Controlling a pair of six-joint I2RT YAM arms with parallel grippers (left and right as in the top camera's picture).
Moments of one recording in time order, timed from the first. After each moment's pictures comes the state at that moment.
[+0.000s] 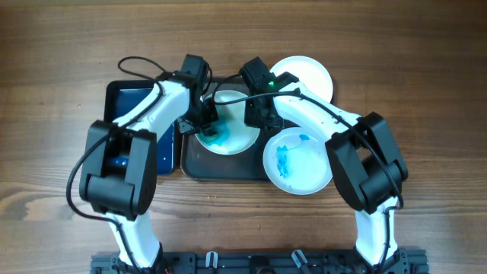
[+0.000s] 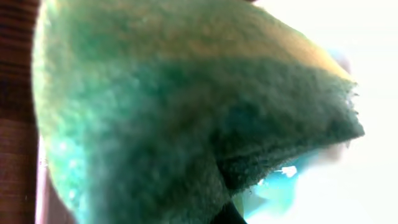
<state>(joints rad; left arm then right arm) -0.28 1.98 1.30 -0.79 0.13 -0.55 0.57 2.12 1.51 -0.77 -0.02 0.63</state>
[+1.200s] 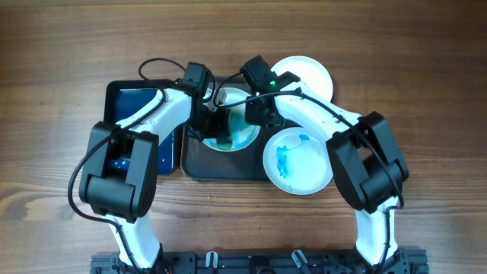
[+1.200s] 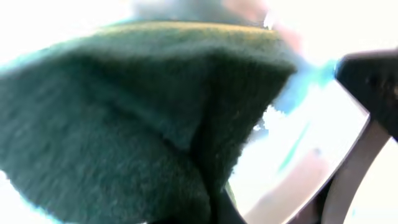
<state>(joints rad) -0.29 1.97 1.23 -0.70 0.40 -0.27 0.56 2.12 1.50 -0.74 -0.01 0.59</state>
